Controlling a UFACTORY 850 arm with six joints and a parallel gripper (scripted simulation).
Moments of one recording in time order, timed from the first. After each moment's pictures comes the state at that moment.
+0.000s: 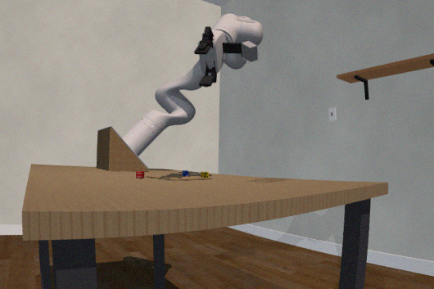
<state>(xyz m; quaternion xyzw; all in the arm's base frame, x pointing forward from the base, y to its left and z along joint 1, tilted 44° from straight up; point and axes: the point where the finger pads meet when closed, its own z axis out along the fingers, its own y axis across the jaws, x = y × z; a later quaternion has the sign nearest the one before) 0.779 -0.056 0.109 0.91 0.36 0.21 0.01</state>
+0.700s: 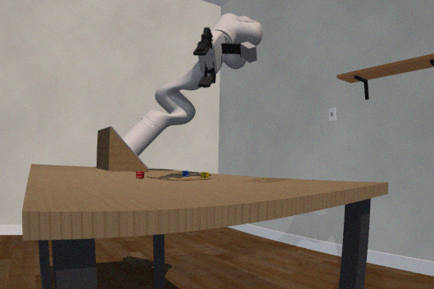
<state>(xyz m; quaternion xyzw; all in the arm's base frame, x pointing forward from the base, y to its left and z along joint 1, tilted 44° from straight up) 0.777 -0.056 0.106 0.91 0.36 0.21 0.00</state>
